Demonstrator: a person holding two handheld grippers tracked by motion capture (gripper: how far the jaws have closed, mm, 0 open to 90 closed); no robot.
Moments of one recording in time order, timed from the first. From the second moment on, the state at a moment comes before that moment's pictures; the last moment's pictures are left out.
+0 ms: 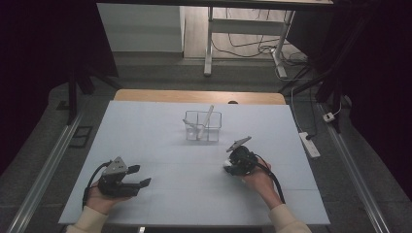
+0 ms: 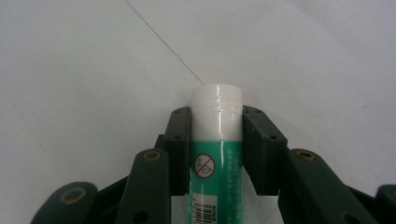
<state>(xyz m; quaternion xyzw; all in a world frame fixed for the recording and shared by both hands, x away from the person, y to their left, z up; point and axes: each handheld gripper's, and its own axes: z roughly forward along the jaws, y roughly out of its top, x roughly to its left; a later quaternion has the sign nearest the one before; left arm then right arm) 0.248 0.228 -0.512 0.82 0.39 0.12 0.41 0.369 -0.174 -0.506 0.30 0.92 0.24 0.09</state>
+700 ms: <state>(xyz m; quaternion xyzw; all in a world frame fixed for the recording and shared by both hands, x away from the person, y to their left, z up) 0.249 0.229 -0.512 0.82 0.39 0.12 0.41 0.361 -0.191 -0.473 0.31 0.89 0.32 0.11</state>
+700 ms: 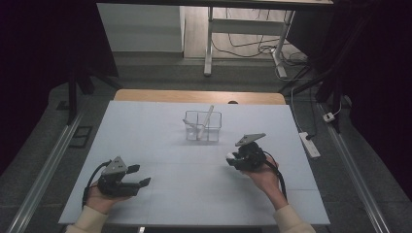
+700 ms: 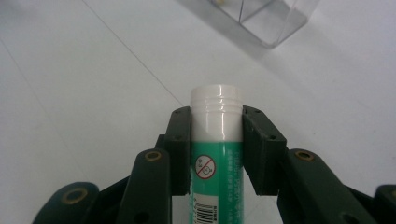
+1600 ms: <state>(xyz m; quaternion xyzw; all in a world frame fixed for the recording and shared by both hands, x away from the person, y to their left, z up) 0.250 0.225 -0.511 0.82 0.38 0.12 0.41 0.348 -0.209 -0.435 0.30 0.84 0.43 0.13</state>
